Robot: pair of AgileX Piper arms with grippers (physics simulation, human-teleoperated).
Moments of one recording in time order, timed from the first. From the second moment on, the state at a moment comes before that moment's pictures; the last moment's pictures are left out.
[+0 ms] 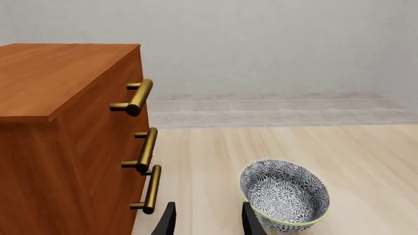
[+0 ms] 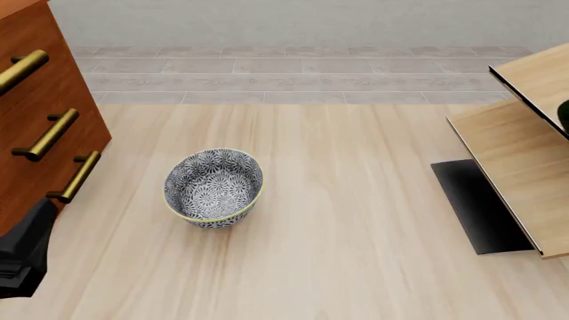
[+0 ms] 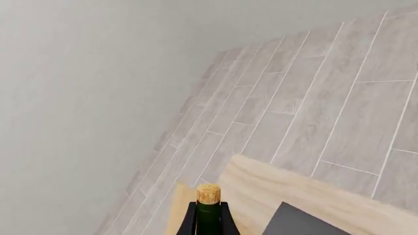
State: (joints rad) left arm -0.07 0.02 0.00 0.01 -0.01; right arm -0.70 1.23 -1.05 0.05 0.50
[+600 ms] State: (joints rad) left arm -0.07 0.03 0.00 0.00 -0.01; right arm -0.73 1.26 -1.03 0.03 0.52
